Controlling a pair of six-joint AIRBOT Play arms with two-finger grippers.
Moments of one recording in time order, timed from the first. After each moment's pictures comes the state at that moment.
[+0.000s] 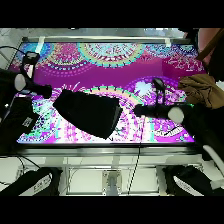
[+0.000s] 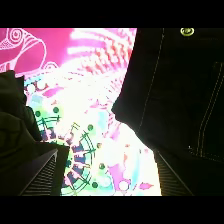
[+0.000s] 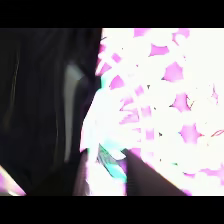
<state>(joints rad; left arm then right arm) -0.09 -1.07 1.23 1.83 -1.19 -1.55 0.38 -0.90 0.62 -1.18 0.60 1.99</state>
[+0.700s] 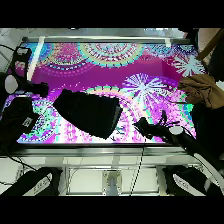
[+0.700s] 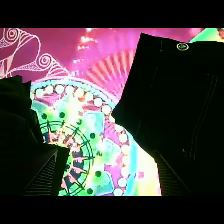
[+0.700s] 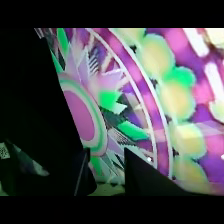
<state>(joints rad) -0.09 -1.03 1.23 1.82 -1.19 -1.57 0.21 -1.04 0.31 -0.22 0.60 1.37</state>
